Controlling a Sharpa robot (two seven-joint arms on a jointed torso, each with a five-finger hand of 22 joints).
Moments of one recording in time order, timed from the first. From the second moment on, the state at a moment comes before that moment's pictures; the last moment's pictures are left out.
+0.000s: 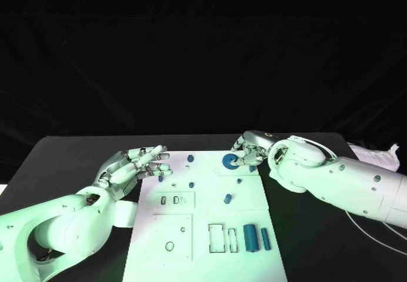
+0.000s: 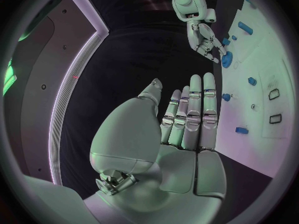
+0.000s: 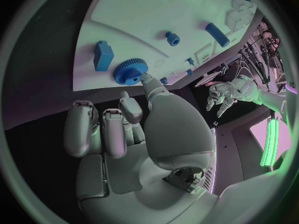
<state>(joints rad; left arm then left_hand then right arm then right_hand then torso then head) 1.18 -1.03 -0.01 1.85 0.06 -0.42 0.45 1.36 -0.01 0.08 0.14 0.10 0.96 0.21 0.09 0.08 1.07 0.16 0.08 0.07 1.19 0.09 0.22 0.27 0.16 1.04 0.19 0.40 0.17 1.21 -0.80 0.11 1.44 -1.55 -0.22 -0.26 1.25 -0.09 0.09 0.05 0.28 0.95 0.14 0.08 0.08 1.36 0.05 1.15 1.17 1.47 -0.04 1.46 1.31 0.09 1.42 0.08 1.38 1.17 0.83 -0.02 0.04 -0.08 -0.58</state>
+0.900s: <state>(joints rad) 1.18 -1.02 -0.01 1.84 0.06 -0.41 0.45 1.36 -0.01 0.08 0.14 0.10 0.96 0.21 0.09 0.08 1.07 0.16 0.08 0.07 1.19 0.09 0.21 0.27 0.16 1.04 0.19 0.40 0.16 1.20 -0.76 0.12 1.41 -1.60 -0.19 -0.28 1.30 -0.04 0.09 0.05 0.26 1.03 0.12 0.13 0.09 1.46 0.04 1.42 1.31 1.47 -0.04 1.51 1.31 0.08 1.45 0.07 1.44 1.28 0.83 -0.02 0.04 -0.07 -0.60</state>
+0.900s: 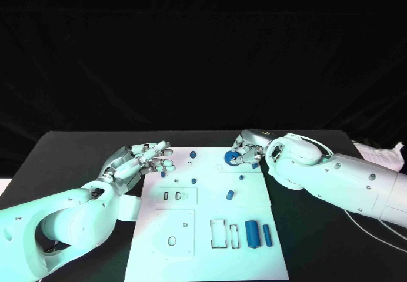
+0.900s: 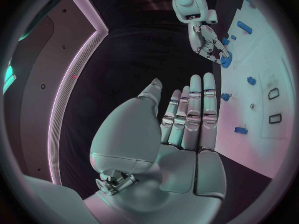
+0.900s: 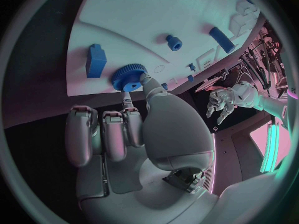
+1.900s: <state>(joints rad) 1.18 -1.01 -0.01 1.83 0.06 -0.41 0.45 1.36 -0.01 0.09 0.14 0.10 0.96 0.21 0.09 0.08 1.07 0.16 0.08 0.07 1.19 0.09 0.21 0.27 0.16 1.04 0.19 0.40 0.16 1.18 -0.65 0.11 1.54 -1.76 -0.37 -0.29 1.34 -0.03 0.16 0.04 0.25 1.05 0.13 0.14 0.09 1.47 0.03 1.47 1.31 1.46 -0.04 1.51 1.31 0.06 1.46 0.06 1.46 1.31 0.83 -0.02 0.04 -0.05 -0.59</state>
